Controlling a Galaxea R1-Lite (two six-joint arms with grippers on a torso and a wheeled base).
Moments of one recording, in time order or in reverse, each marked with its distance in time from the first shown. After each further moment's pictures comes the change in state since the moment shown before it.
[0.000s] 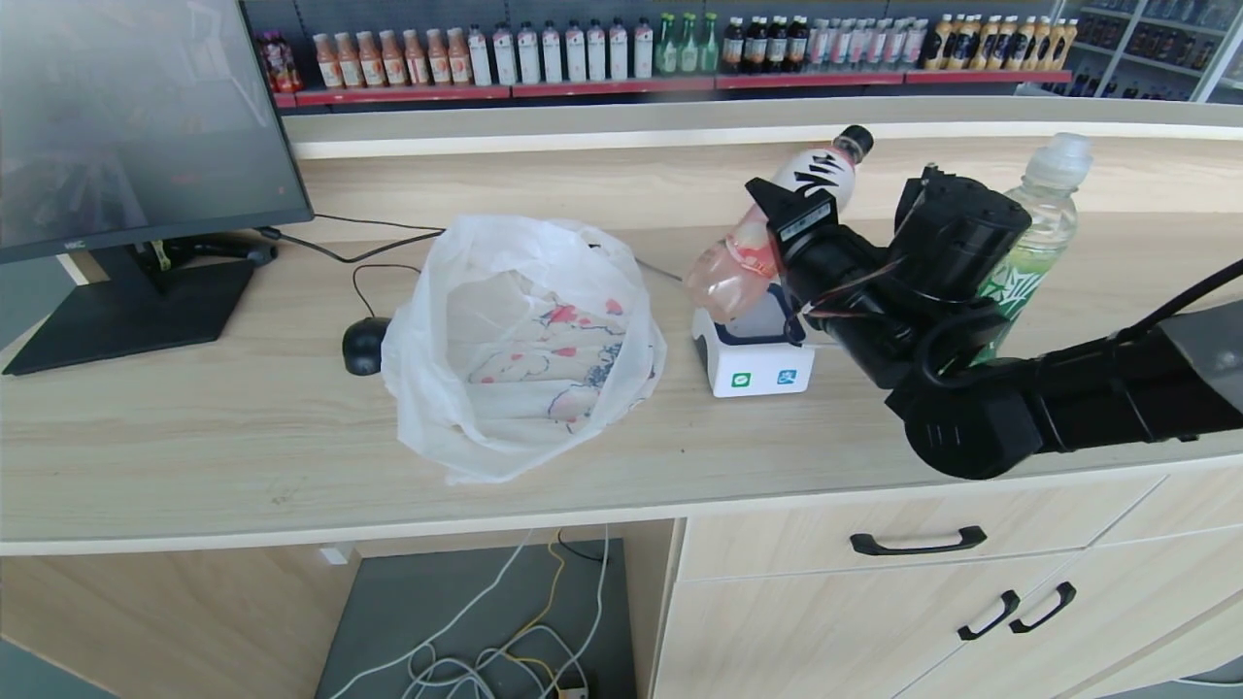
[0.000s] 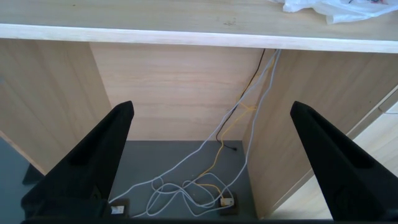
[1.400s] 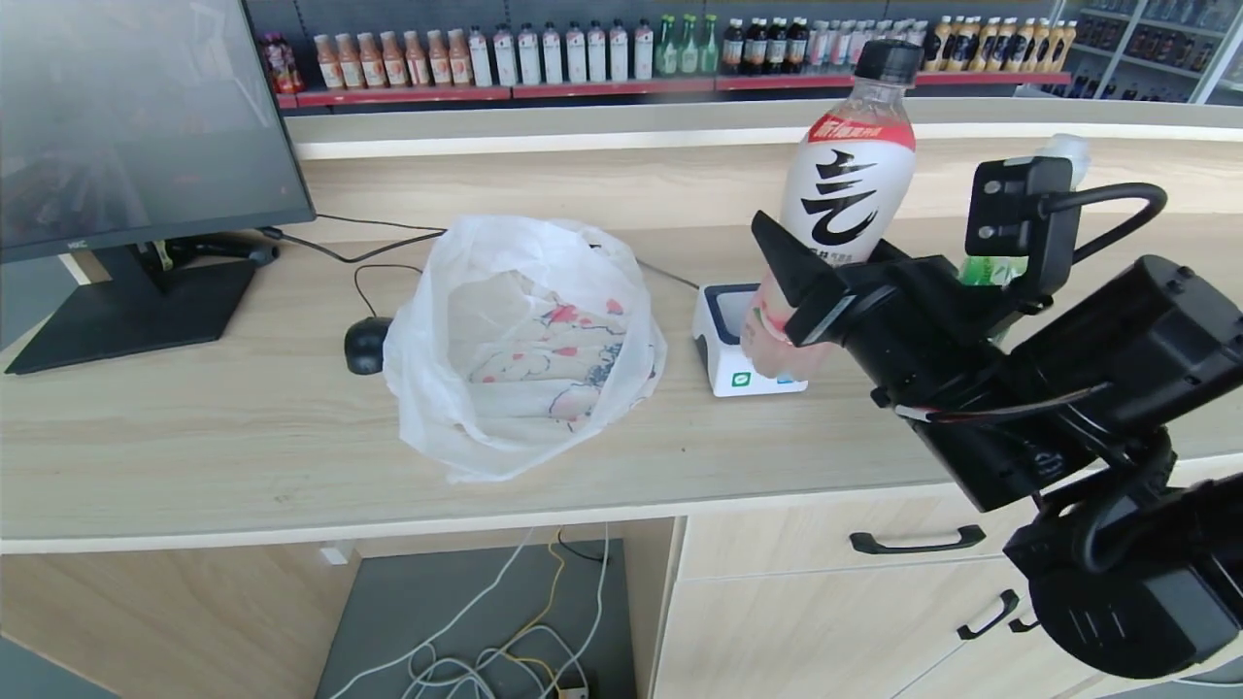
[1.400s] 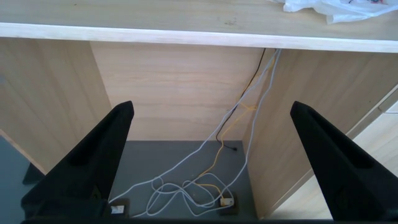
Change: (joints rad) left arm 0.000 0.000 0.000 0.000 0.000 0.000; right arm 0.134 -0.214 0.491 -0.441 0.013 -0.959
